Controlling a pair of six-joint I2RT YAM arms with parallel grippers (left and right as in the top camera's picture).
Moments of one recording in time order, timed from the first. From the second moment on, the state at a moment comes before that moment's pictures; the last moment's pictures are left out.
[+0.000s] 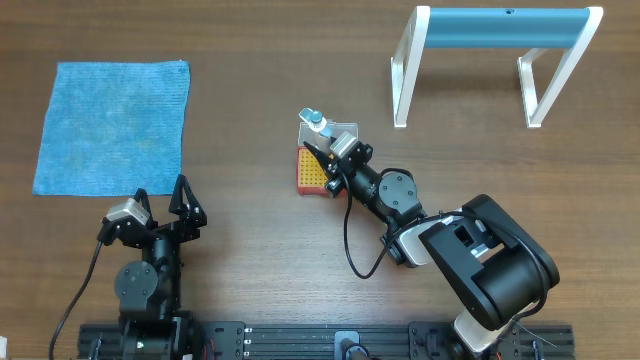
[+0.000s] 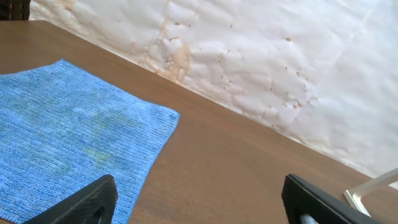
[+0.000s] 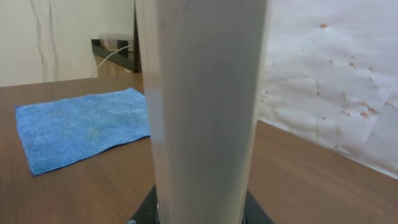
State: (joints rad) left arm 0.02 0.01 0.01 -0.06 -0.13 -0.44; right arm 0.56 1.83 0.44 1.45 -0.26 -0.07
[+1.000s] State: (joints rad) left arm 0.02 0.01 0.01 -0.06 -0.13 -0.44; right arm 0.54 1.87 0.46 1.45 -0.25 0.01
